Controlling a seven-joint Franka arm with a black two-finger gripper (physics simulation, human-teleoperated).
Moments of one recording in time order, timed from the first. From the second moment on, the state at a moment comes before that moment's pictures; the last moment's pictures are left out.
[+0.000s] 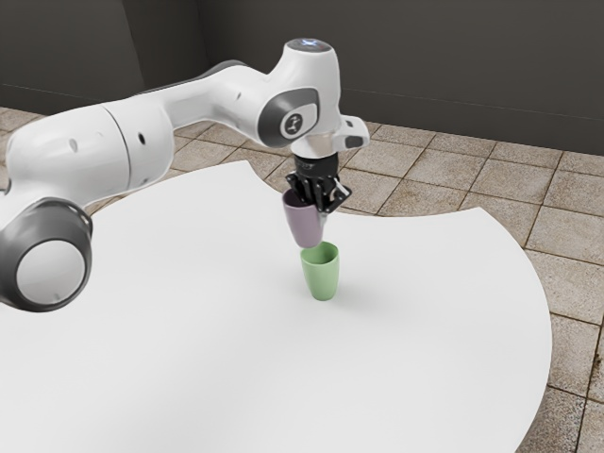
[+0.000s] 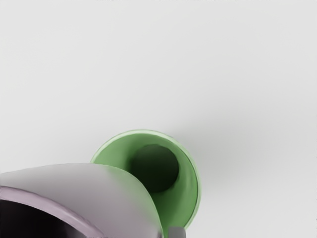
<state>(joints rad) -0.10 0.66 -0.21 -1.12 0.21 1.79 -0.18</state>
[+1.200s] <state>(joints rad) -0.11 0.74 -0.21 -1.07 0.21 1.81 -0.18</state>
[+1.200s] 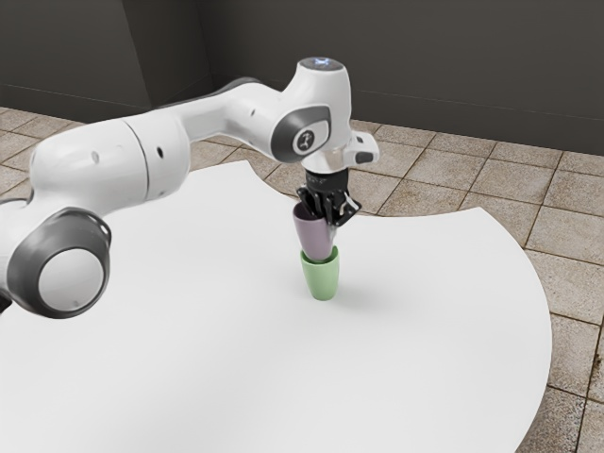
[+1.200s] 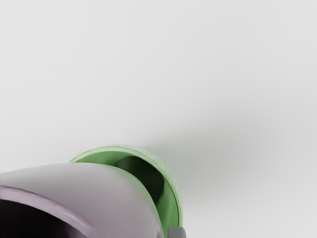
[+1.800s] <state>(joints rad) -0.11 0.75 -0.21 -1.08 0.23 1.83 -0.18</state>
